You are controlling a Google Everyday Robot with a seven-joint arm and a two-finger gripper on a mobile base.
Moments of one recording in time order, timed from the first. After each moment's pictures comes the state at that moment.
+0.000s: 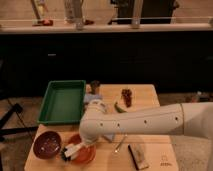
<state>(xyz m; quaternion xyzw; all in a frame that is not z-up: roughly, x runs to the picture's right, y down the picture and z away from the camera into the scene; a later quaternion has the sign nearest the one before) -0.108 0.258 0.701 -0.28 -0.21 -0.26 0.90</state>
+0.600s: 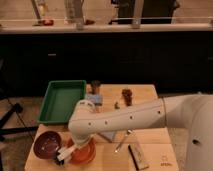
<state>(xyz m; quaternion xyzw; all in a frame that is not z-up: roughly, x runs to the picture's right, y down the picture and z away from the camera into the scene) -0.138 0.269 0.703 -0.30 -0.22 -0.29 0.88</state>
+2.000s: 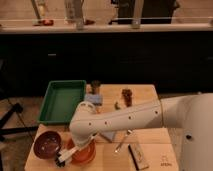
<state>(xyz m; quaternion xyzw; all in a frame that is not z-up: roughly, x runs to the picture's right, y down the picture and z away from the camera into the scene) -0.136 0.282 0.715 -0.31 -0.23 -0.28 0.88</state>
